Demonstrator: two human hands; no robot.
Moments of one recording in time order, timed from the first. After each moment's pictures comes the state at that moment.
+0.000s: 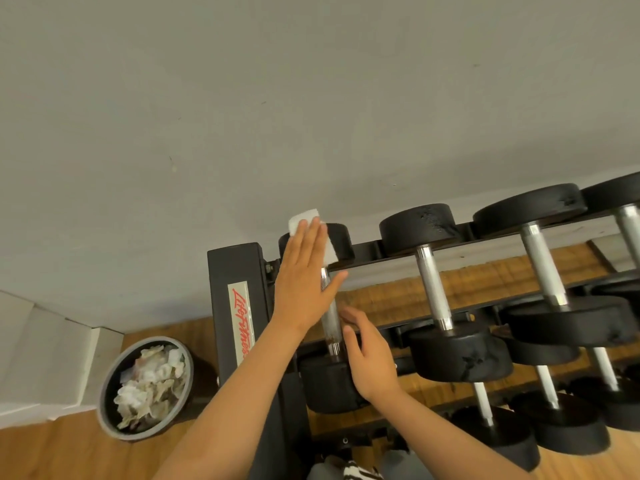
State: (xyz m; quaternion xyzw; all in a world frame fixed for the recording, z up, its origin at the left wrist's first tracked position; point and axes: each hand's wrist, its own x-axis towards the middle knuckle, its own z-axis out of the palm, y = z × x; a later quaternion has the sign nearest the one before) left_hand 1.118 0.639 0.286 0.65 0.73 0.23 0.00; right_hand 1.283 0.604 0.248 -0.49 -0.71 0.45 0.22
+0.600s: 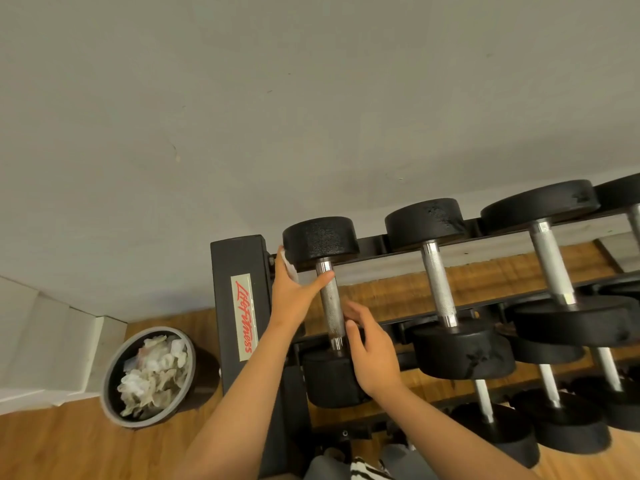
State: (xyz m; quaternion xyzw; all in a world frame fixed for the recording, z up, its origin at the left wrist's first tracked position) left_hand 1.115 0.623 0.264 0.28 0.70 0.53 0.39; right_hand 1.284 0.604 0.248 -0.49 -0.70 0.47 0.22
